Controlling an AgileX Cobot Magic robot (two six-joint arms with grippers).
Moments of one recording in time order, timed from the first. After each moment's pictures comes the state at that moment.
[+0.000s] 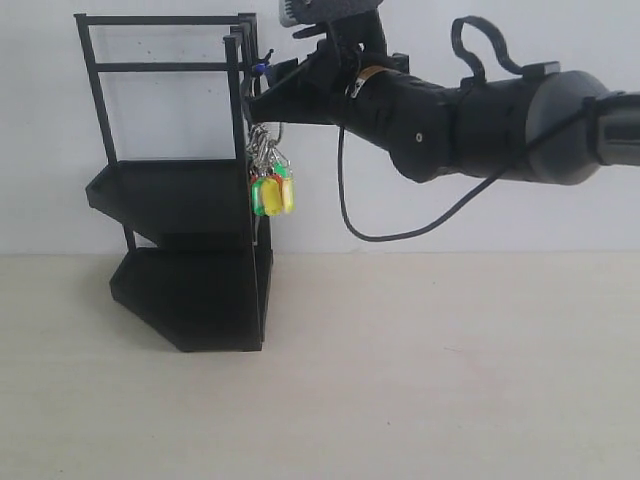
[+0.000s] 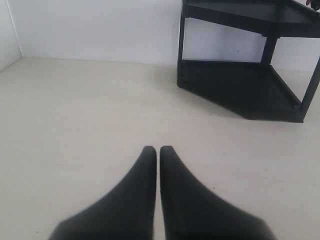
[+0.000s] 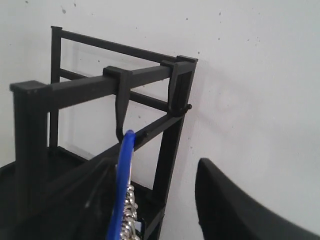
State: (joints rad) left arm -0.03 0.00 0.00 -0.08 0.31 0.05; right arm 0.58 1.94 -1.59 0.08 -0.29 -0.21
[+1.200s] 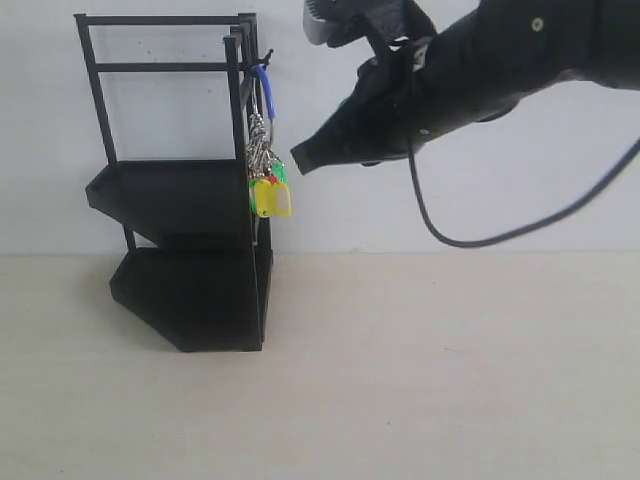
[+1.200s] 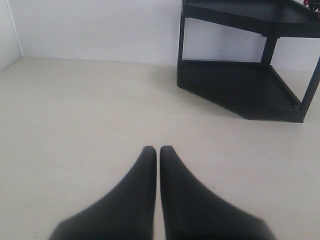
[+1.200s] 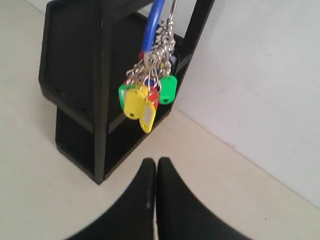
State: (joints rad) left arm -0.03 0.00 0.00 -0.08 0.31 0.05; right arm 0.58 1.66 -1.50 0.04 0.44 -0.24
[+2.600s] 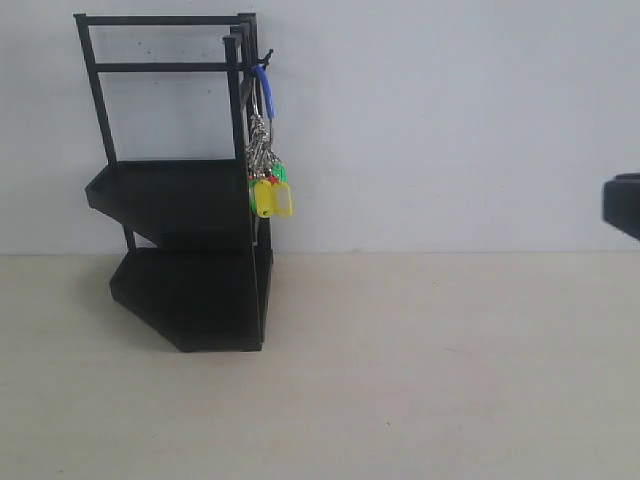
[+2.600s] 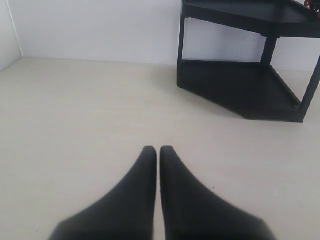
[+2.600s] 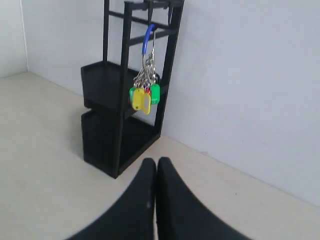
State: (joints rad) left arm -0.03 0.00 0.00 -0.08 0.31 0.05; right arm 0.56 0.59 -0.60 0.04 0.20 -0.15
